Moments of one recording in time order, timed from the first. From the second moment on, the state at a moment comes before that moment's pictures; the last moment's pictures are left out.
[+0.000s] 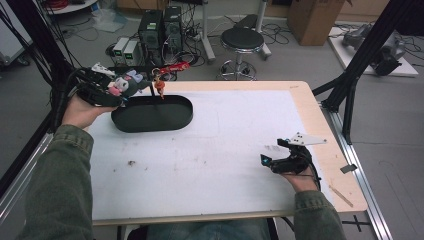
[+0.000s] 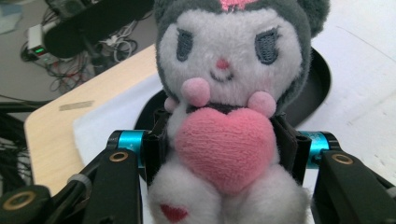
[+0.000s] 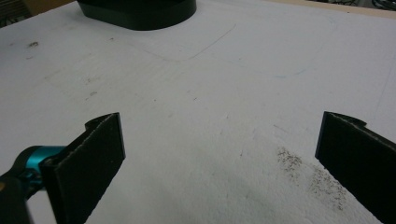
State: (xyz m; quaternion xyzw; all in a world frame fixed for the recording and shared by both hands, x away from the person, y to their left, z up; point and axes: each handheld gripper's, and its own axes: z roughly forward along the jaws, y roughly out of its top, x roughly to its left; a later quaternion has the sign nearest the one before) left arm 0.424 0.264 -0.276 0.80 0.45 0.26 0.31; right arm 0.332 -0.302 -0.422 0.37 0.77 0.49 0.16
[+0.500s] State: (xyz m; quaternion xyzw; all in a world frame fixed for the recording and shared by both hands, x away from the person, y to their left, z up) left arm 0.440 0.269 -0.271 0.78 0.47 0.26 0.33; right arm 0.332 -0.304 -0.422 0.37 0.77 0.49 0.17
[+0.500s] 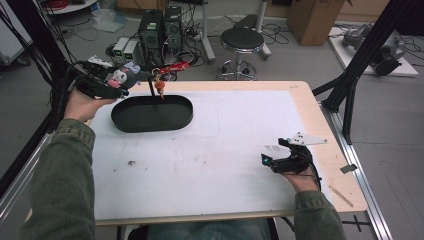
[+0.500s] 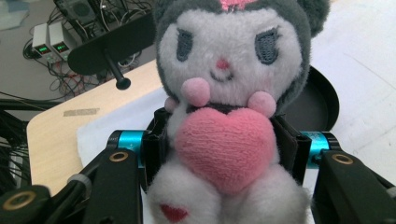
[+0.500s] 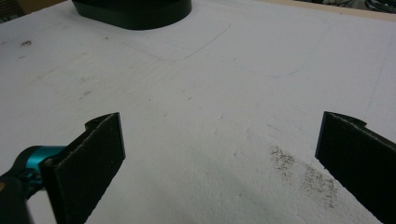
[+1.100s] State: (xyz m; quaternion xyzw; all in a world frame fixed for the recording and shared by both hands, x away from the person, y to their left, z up) left arm 0.445 0.277 -0.268 0.75 0.49 0.28 0.34; right arm 0.333 -0.303 -0.423 0.37 0.77 0.49 0.16
